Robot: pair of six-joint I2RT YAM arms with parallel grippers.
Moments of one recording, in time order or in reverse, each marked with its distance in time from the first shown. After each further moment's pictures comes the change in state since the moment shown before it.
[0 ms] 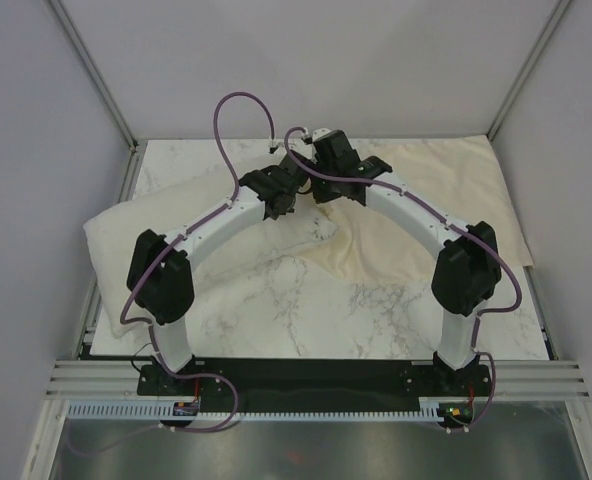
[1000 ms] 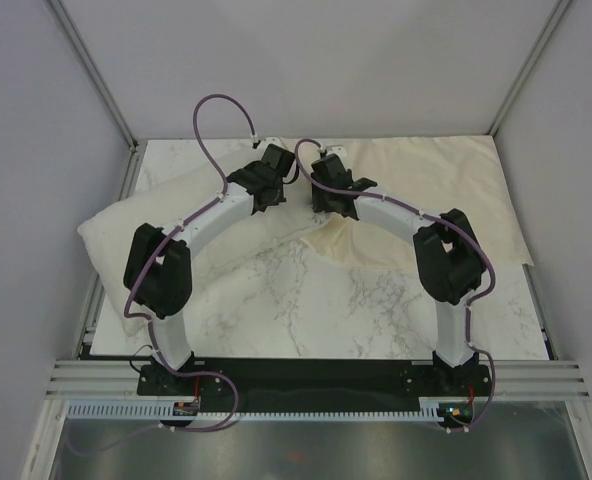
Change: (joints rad) left arm 0.104 0.037 -0.063 0.186 0.089 -0.023; right arm -0.022 0.069 -0.245 0.276 0.309 0.170
